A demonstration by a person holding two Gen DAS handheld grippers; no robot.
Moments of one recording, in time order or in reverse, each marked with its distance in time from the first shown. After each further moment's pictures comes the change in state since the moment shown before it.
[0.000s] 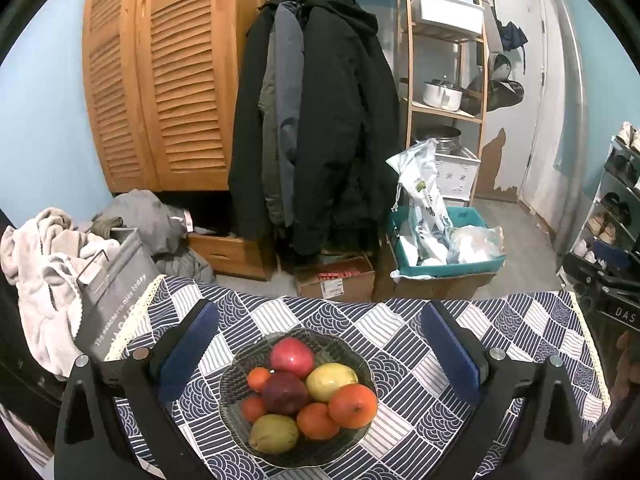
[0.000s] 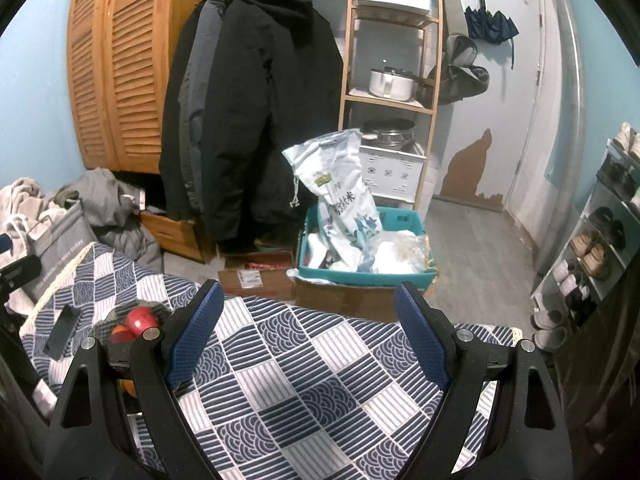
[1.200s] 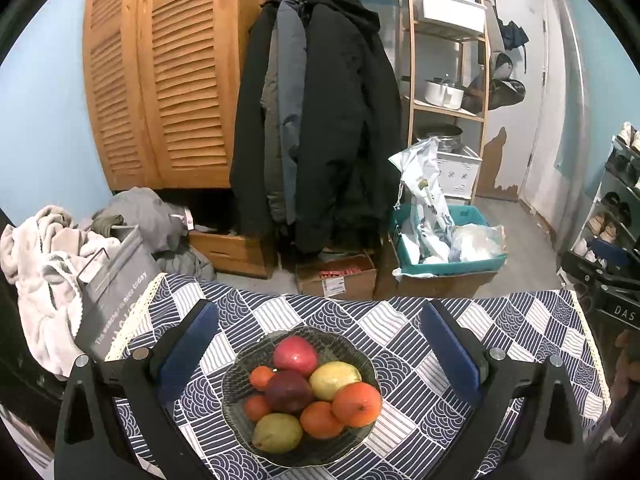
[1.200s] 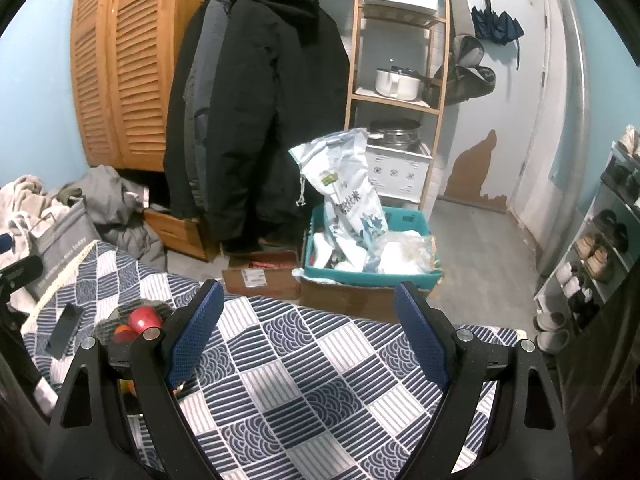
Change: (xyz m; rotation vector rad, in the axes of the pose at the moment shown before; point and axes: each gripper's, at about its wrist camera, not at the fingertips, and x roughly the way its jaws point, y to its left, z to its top) left arm 0.002 0.006 -0.004 -0.002 0.006 0.000; right arm 0.004 0.010 0.001 -0.004 0.003 0.004
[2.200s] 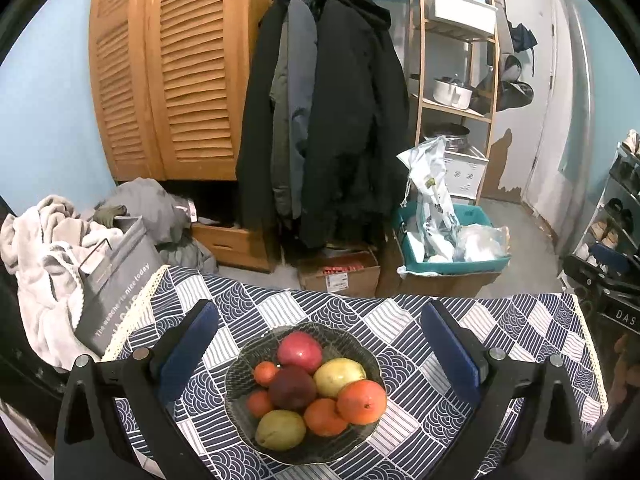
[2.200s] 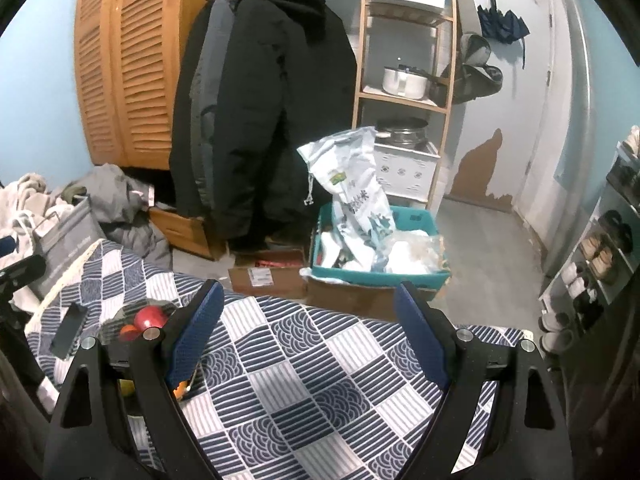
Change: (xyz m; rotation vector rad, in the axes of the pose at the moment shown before) left arm 0.002 0.011 -0.002 -0.024 0.016 0.005; right arm 0.004 0.008 0.001 -0.001 0.004 0.013
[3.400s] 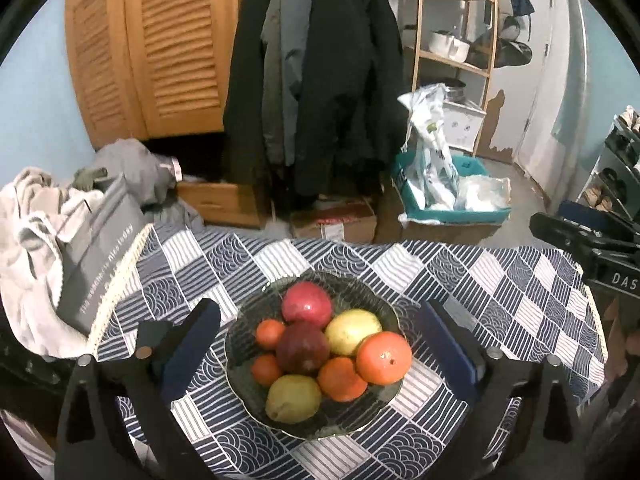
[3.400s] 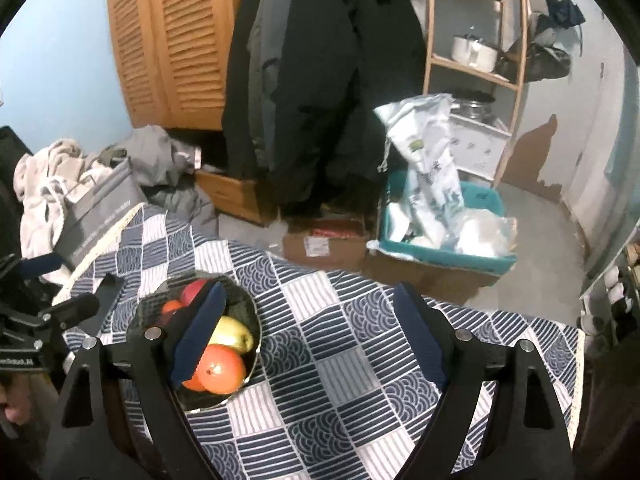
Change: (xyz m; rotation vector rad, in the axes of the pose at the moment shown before) left arm 0.039 0.026 -0.034 0.039 0.151 -0.057; right arm 0.049 0.069 -0.006 -0.050 0.119 0.156
